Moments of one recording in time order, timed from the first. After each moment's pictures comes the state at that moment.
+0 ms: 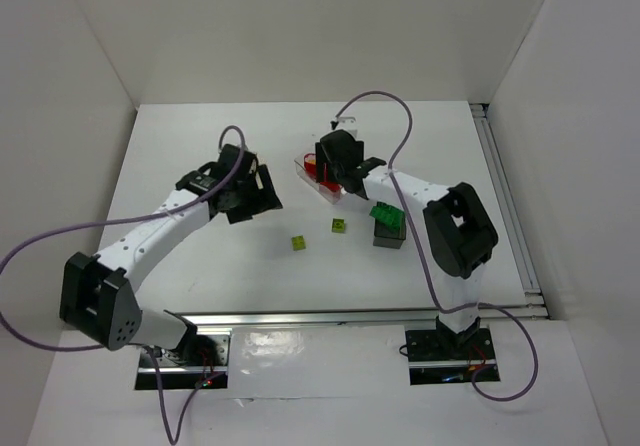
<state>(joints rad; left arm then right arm) -0.39 1.35 1.13 -0.69 -0.01 -0.74 0.61 1.93 1.39 -0.16 0.37 0.39</state>
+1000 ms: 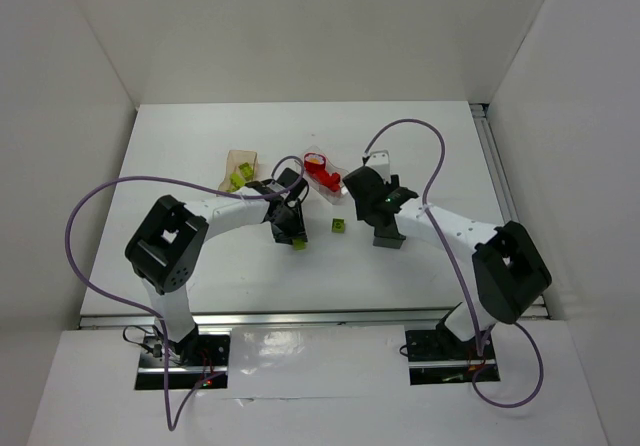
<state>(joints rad) -0.62 1.82 1.15 -0.53 0.00 -0.82 0.66 1.51 0.99 -0.42 0.62 0.41</state>
